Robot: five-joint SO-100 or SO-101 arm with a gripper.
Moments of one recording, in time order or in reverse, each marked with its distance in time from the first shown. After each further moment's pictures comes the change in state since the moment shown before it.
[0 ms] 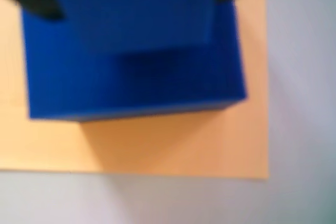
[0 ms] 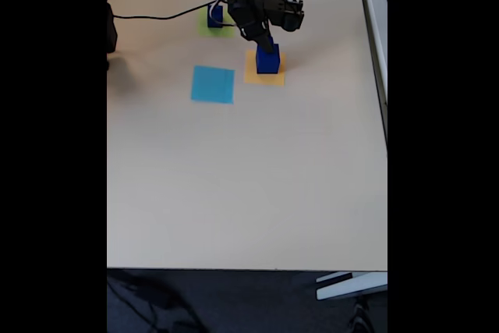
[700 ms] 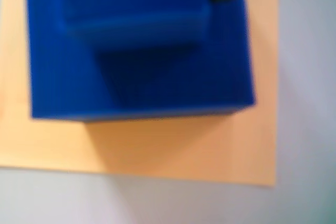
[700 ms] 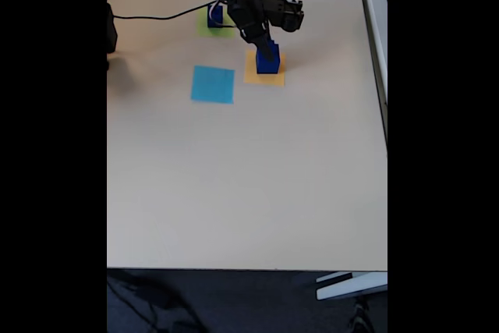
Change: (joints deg) arm 0.2 0.0 0.4 -0.4 -2.7
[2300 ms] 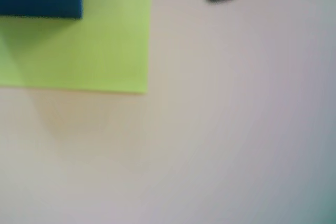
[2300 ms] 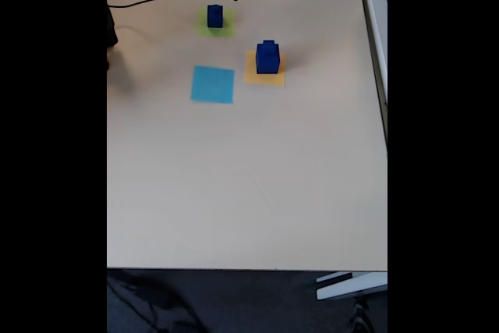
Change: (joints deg) arm -25.8 23.5 23.8 0.8 27.1
